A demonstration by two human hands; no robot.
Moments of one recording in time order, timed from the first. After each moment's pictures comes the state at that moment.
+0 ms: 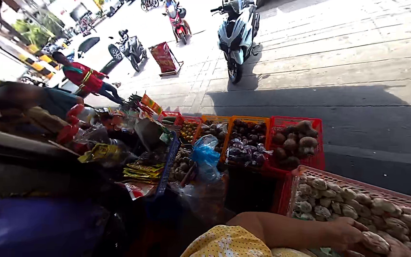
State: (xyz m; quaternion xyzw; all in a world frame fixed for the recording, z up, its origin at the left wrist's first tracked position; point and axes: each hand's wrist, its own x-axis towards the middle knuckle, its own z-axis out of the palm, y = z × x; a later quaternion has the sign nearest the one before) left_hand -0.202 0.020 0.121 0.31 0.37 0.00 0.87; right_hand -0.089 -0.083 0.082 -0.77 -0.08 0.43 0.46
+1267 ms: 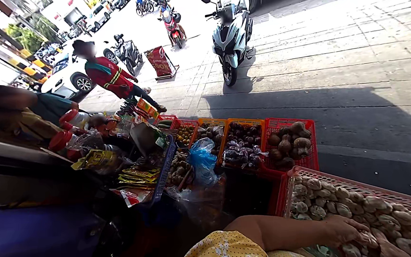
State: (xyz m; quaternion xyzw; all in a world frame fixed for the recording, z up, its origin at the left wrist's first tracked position) left_hand -0.196 0.026 0.124 0.39 0.35 -0.02 0.85; right_hand -0.083 -0.083 0.094 -0.80 -0.10 0.46 0.37
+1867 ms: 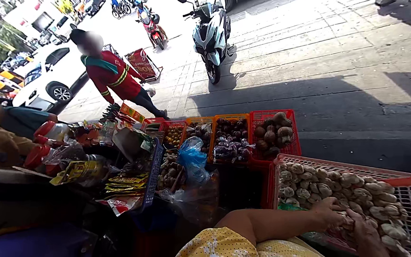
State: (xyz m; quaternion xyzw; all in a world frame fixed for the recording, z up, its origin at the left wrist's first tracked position) left_hand -0.190 0.005 0.107 0.46 0.35 -0.01 0.81; right_hand -0.104 -0.092 0.089 -0.79 0.02 0.47 0.39
